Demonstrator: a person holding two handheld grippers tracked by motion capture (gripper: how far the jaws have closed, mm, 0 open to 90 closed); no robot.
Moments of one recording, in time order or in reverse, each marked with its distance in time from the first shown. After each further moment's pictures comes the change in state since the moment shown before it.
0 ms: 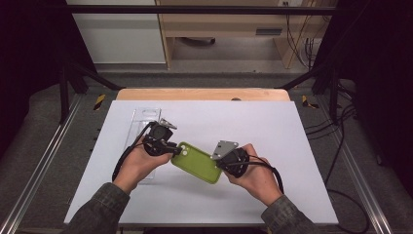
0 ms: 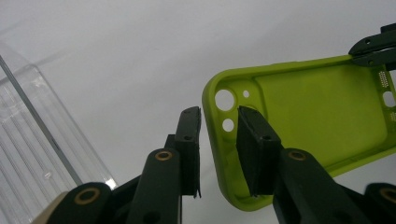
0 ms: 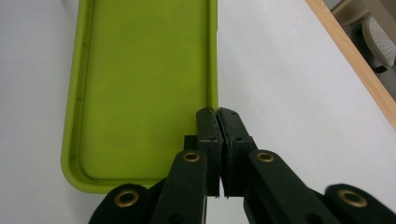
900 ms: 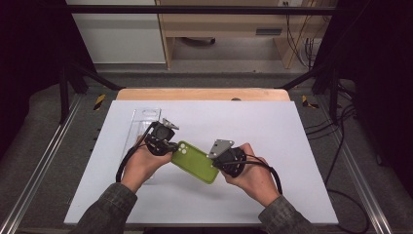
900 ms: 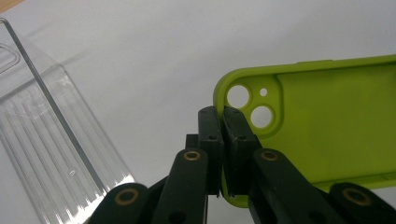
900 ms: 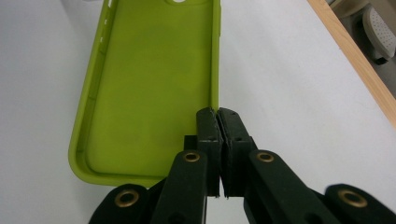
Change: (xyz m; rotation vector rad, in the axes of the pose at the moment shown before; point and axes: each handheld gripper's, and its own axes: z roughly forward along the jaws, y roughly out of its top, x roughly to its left) left arm 0.002 0.000 0.009 -0.001 0.094 0.007; right arm 0.005 0.012 -0.003 0.020 0.004 0.023
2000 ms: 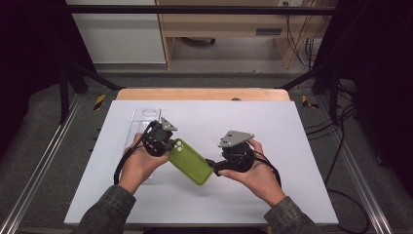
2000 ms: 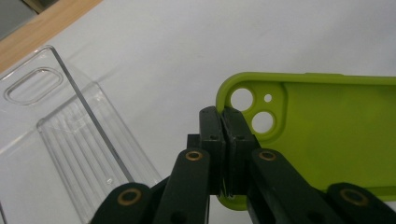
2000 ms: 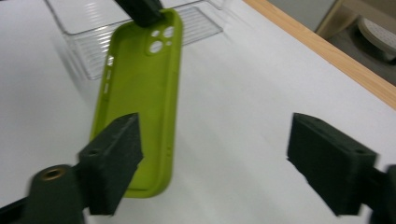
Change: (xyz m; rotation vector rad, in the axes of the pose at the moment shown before) left arm 0.000 -0.003 -0.003 -0.034 0.104 0.116; right arm -0.020 -0.014 -0.007 -0.218 0.025 0.263
